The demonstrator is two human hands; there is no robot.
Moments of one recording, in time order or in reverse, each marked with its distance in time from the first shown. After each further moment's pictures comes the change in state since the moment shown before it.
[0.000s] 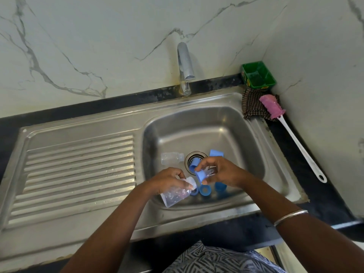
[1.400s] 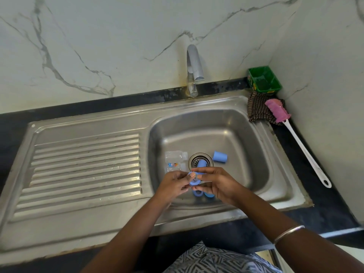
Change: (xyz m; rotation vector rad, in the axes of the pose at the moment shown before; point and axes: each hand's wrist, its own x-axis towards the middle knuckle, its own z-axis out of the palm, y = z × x) left_hand -0.026 0.005 0.036 -0.766 0.229 0.016; right_hand -0.007 -0.013 0.049 0.776 0.031 0.212
